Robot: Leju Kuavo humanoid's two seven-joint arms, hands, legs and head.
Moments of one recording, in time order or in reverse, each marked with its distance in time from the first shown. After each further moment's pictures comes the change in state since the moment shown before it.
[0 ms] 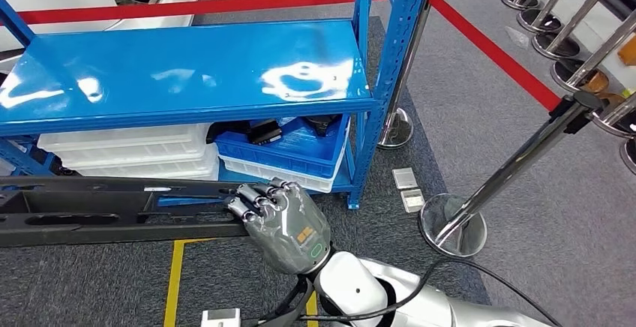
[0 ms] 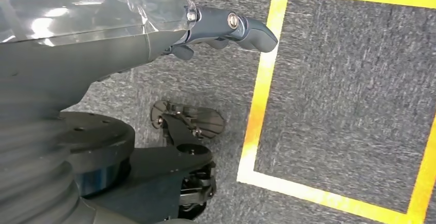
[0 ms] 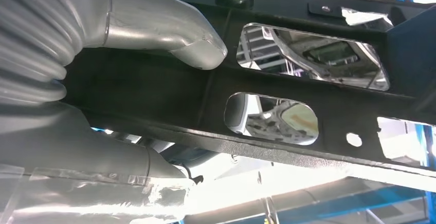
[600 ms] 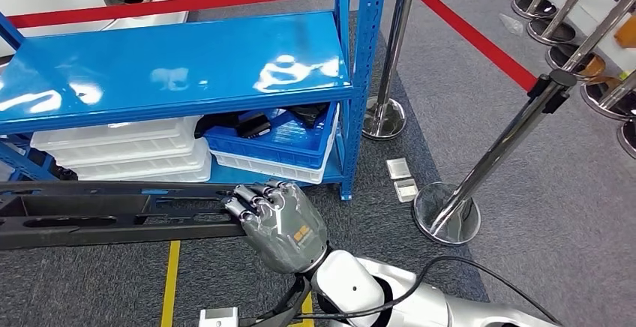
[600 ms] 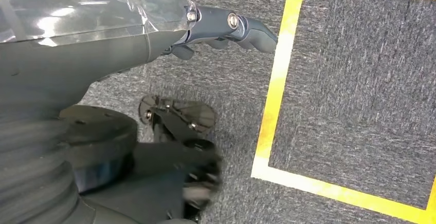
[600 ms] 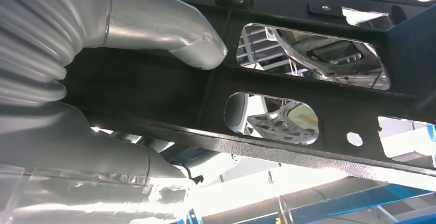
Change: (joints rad) left arm -0.001 0.000 0.000 0.000 0.000 -0.002 0.002; right arm 0.004 0.002 -0.005 0.005 -0.010 -0.001 0.001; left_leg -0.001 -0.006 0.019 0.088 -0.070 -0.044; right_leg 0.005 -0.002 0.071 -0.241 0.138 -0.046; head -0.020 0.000
